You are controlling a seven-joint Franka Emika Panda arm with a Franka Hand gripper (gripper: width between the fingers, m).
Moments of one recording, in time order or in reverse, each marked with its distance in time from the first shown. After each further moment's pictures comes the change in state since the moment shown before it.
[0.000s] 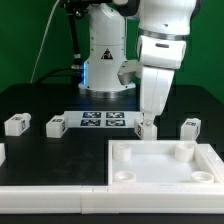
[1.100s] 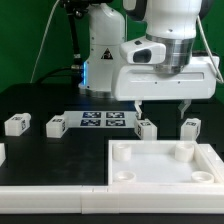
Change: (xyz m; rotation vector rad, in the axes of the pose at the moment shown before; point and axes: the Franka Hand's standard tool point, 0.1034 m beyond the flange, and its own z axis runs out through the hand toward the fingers) arm 0.021 -0.029 0.006 0.083 0.010 1.192
